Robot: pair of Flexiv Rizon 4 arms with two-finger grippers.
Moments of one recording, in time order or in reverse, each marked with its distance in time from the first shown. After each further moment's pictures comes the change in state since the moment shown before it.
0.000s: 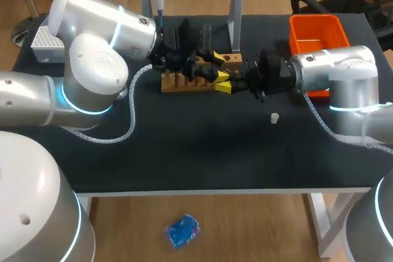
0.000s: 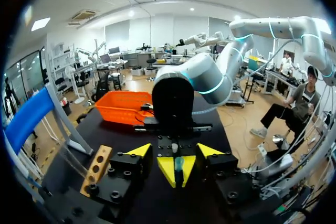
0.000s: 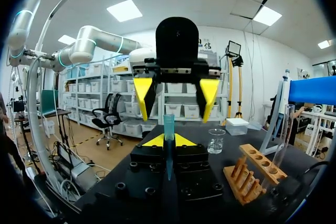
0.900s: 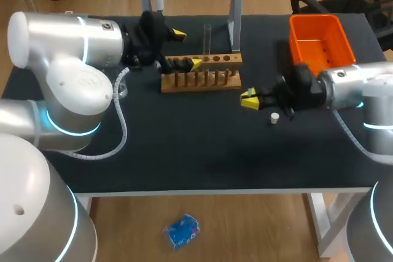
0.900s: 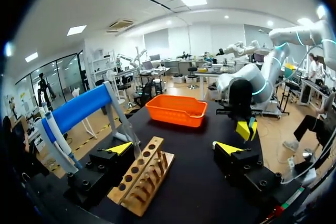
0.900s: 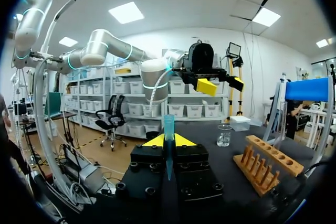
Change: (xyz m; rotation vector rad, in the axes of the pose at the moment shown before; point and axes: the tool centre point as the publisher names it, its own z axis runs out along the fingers) left arm -0.054 0.020 -0.068 0.064 -0.324 -0.074; right arm 0.065 0.002 -0.053 -0.007 -0.020 0.014
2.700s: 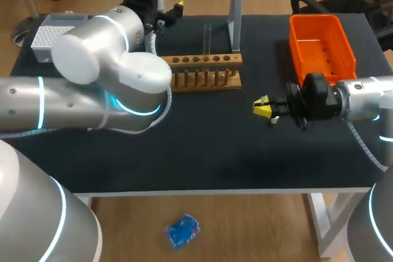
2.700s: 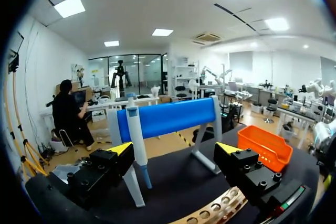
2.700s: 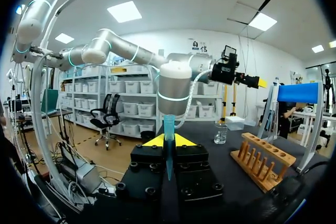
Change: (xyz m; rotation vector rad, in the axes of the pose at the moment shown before) left arm -0.181 -0.011 0.009 0.135 -0.656 -0.310; right arm 0.022 0.000 -0.019 -0.004 -0.051 -0.025
